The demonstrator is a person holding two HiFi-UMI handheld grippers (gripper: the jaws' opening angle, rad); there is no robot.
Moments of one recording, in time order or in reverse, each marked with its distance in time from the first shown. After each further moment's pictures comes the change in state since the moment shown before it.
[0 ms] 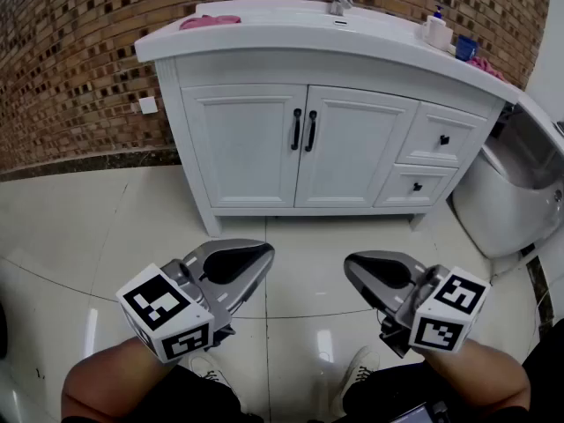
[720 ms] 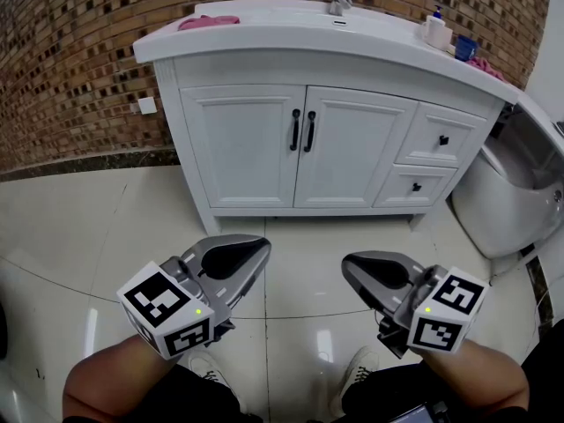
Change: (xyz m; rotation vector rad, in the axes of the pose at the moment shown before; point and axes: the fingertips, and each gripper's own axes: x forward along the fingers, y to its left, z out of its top) left arm 0.003 0.010 0.002 0.015 -0.013 0.037; right arm 0.000 -0.001 0.001 0.007 -0.005 0.006
